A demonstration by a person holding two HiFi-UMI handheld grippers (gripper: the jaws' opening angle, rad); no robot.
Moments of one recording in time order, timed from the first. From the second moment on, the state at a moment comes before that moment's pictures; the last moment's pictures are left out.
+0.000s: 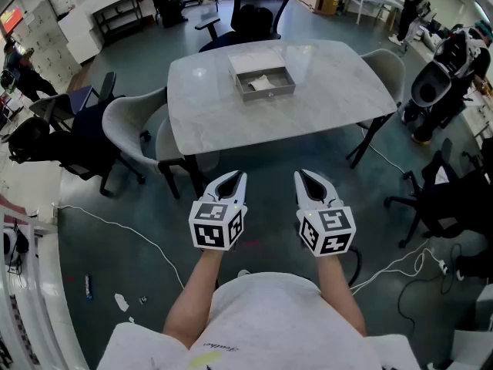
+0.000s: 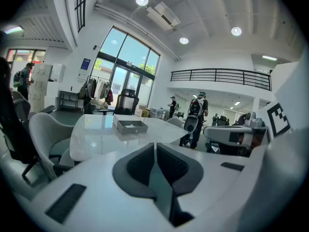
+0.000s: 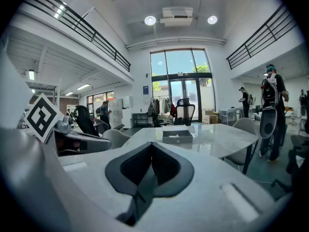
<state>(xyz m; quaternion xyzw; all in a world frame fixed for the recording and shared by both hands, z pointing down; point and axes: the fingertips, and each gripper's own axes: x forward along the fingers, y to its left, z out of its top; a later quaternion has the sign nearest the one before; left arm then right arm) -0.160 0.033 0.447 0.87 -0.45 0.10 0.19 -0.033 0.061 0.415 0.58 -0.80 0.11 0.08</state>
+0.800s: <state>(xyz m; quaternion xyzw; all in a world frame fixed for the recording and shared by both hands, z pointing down) -0.142 0.007 0.454 0.88 -0.42 0.10 0.19 -0.039 0.033 0.434 0.57 -0.81 0.13 0.08</state>
